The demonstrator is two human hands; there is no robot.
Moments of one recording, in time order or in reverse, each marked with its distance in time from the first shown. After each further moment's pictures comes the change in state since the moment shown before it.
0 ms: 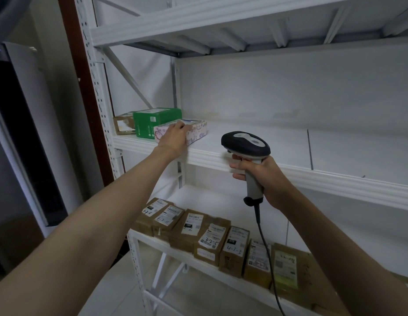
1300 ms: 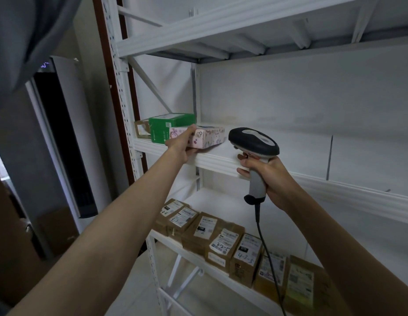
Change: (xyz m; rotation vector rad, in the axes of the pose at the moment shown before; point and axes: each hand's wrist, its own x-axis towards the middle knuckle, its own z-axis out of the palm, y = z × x) left_hand -0.023 0.034 -0.030 -1.587 0.220 -0.930; right_hand 0.016 -0.007 -0.004 0.147 -0.102 -0.015
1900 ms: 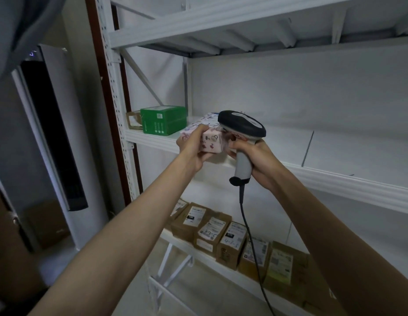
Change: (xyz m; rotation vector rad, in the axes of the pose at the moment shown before) left_hand -0.093 -0.038 0.031 -0.134 -0.105 -0.032; right_hand -0.021 -0.026 0.002 -0.045 -0.057 -0.046
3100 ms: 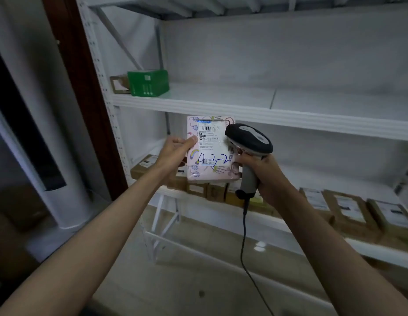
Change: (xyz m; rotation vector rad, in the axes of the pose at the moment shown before) left_hand -0.146 -0.036 -0.160 0.664 -0.299 0.138; right_hand -0.239 0.015 0.058 -0.017 0.249 0.118
